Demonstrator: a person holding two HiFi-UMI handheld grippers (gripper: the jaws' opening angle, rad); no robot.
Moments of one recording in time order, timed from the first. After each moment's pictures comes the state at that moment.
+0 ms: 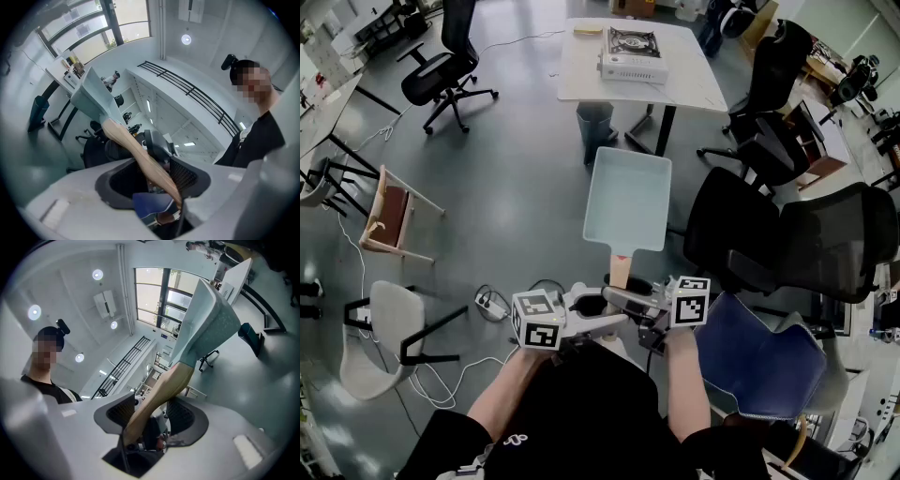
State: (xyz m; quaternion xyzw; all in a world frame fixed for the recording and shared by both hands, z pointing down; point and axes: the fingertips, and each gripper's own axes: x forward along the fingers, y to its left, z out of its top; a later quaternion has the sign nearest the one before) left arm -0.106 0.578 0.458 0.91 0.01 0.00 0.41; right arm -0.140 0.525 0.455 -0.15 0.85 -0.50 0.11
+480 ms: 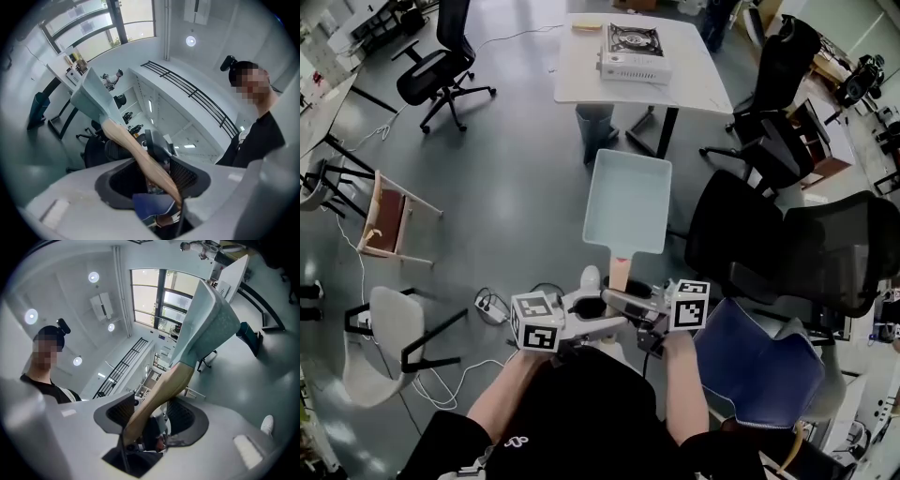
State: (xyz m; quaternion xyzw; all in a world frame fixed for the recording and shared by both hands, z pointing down) left arm -0.100 0.535 0.471 0.90 0.01 0.00 0.43; right arm -0.133 0.482 0.471 -0.16 0.84 -0.51 0.12
